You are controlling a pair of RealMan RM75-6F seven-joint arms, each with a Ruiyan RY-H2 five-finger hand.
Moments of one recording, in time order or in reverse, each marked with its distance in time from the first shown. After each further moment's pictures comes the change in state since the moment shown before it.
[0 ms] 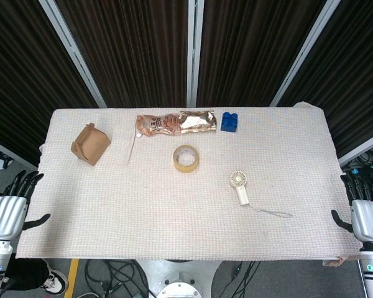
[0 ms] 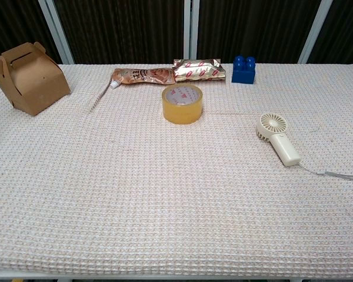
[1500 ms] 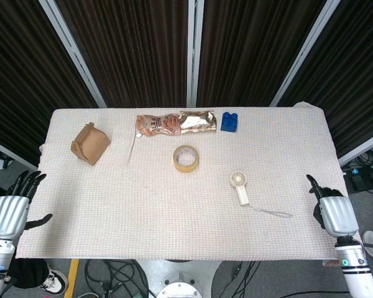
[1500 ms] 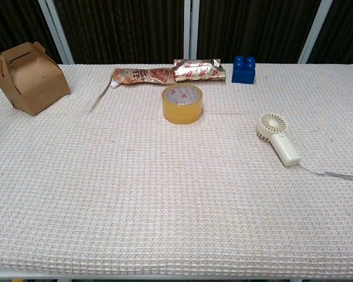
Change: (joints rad) left arm -0.004 -0.015 0.001 0.017 -0.003 -0.008 -0.013; right arm 0.072 -0.065 -0.024 -0.028 -0.114 -0.028 -0.136
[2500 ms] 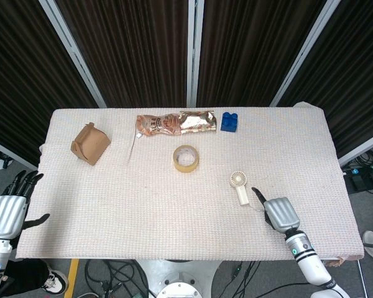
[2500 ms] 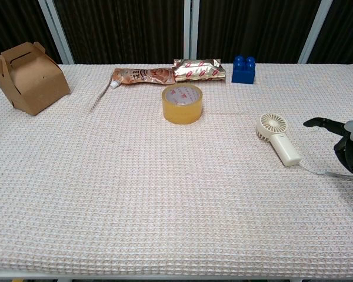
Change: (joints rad) left arm -0.003 0.009 0.000 0.015 -0.006 -0.010 -0.015; right arm 0.174 -0.159 -0.024 -0.077 0.172 -0.329 -0.254
